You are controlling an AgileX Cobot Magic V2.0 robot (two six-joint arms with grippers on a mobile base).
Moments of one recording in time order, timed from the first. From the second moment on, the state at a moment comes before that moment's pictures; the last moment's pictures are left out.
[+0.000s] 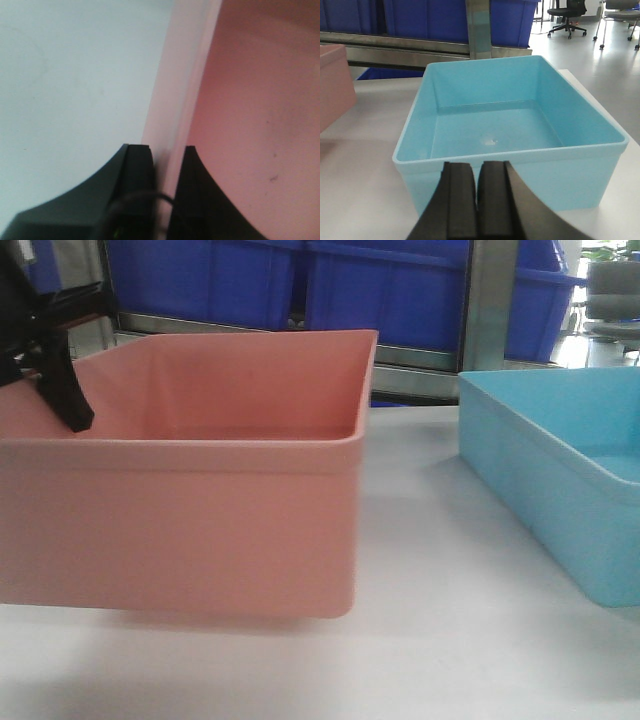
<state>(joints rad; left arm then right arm) -0.23 1.62 -1.14 -0.33 0.66 -0.15 0.02 -0.01 0.03 0.04 0.08 0.06</state>
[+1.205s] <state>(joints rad) -0.34 1.72 -1.05 -0.40 0.48 -0.23 0.02 -0.01 0.03 0.04 0.08 0.06</state>
